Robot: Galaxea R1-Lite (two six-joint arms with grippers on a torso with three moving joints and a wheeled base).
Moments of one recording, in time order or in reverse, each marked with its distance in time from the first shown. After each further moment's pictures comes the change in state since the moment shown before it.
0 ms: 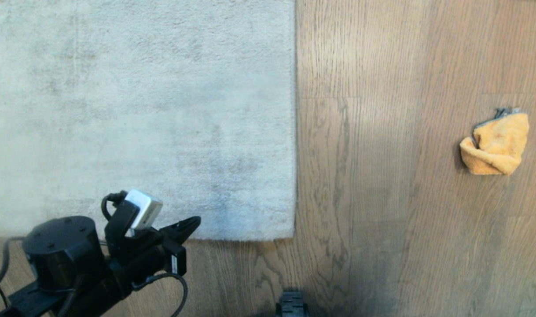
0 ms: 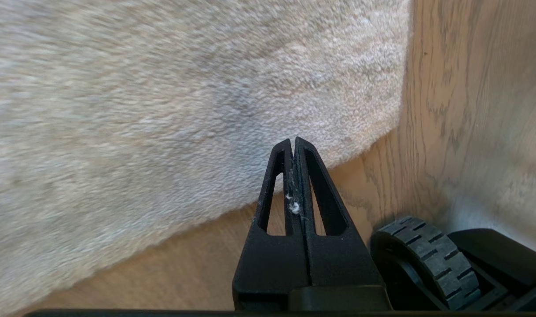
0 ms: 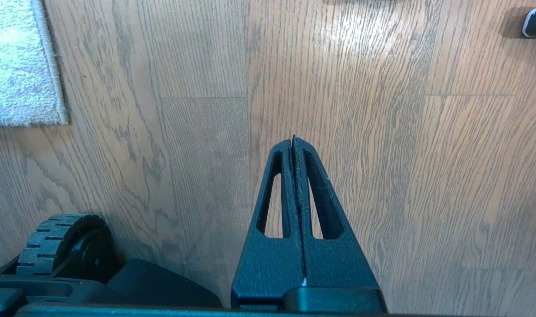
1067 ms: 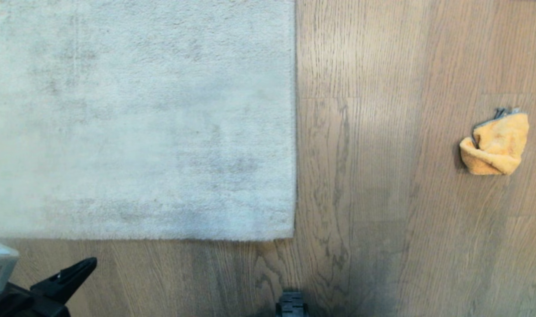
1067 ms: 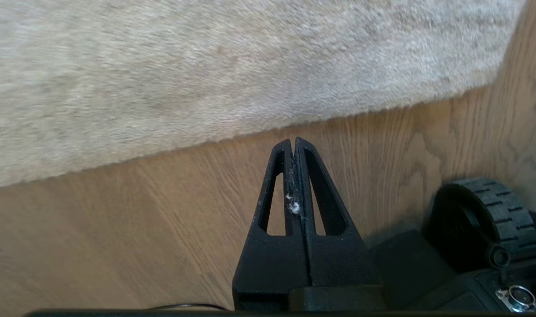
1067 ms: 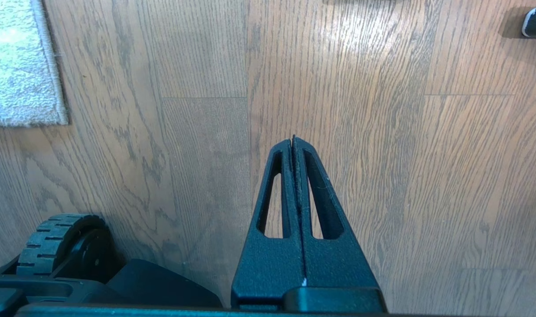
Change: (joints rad) left arm 0.331 -0.795 0.088 0.733 -0.015 0.043; right arm 0.000 0.000 0.000 0.000 0.000 0.000
